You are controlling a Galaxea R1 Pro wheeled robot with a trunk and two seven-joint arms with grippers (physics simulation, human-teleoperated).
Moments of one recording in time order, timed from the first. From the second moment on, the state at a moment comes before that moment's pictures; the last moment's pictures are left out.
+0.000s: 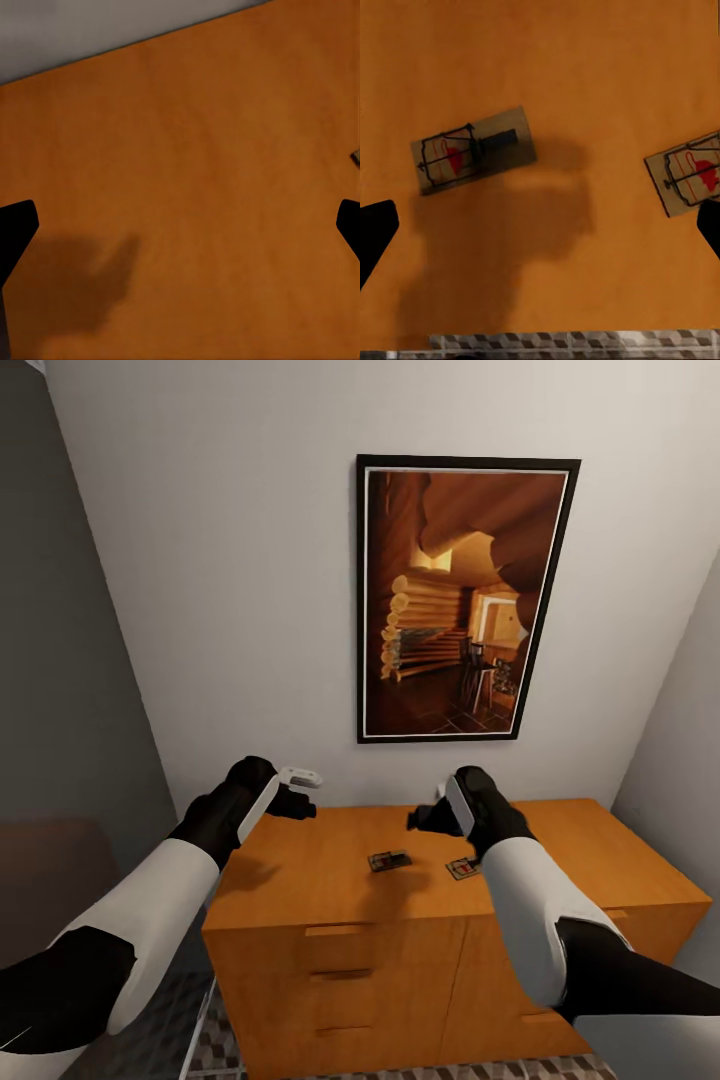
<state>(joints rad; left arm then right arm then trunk) -1.06 -0.03 -0.32 -0.75 0.18 1.03 -0.02 -1.08 0.17 -0.24 -0.57 0.07 1.04 -0.08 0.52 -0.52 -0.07</state>
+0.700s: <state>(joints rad) -1.06 -0.03 -0.32 -0.74 0.18 1.03 -0.02 -1.08 0.17 -0.47 -0.57 0.06 0.97 -0.30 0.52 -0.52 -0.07</state>
